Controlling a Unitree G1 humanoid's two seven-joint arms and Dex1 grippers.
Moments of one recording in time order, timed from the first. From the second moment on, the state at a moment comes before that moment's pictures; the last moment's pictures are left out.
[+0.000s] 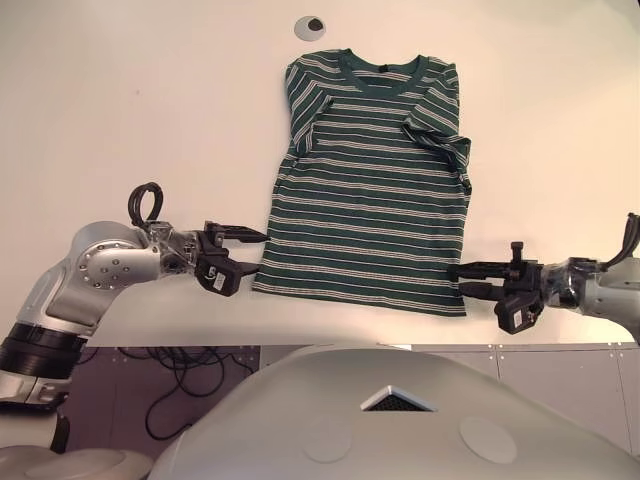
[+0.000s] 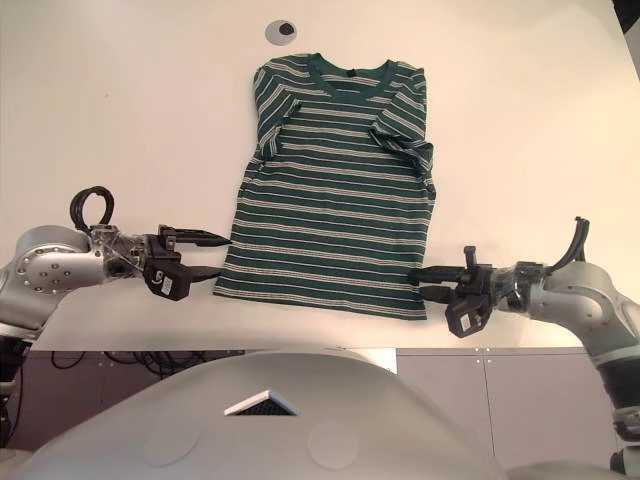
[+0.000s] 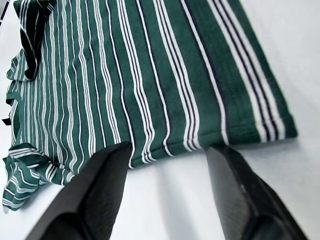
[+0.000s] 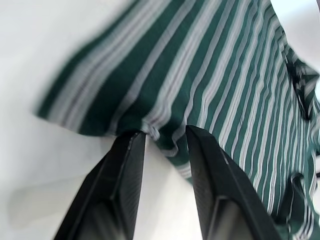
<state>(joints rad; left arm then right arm) 0.15 0.96 -0.25 -0.10 0.20 -0.60 -0.99 0.34 -1.04 0.15 -0.02 -0.26 -0.98 0.85</state>
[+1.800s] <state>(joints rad) -0.56 0.44 -0.11 0.50 -0.31 0.47 -0.63 -0.68 -0.43 0.09 0.79 0.16 0.08 0.72</state>
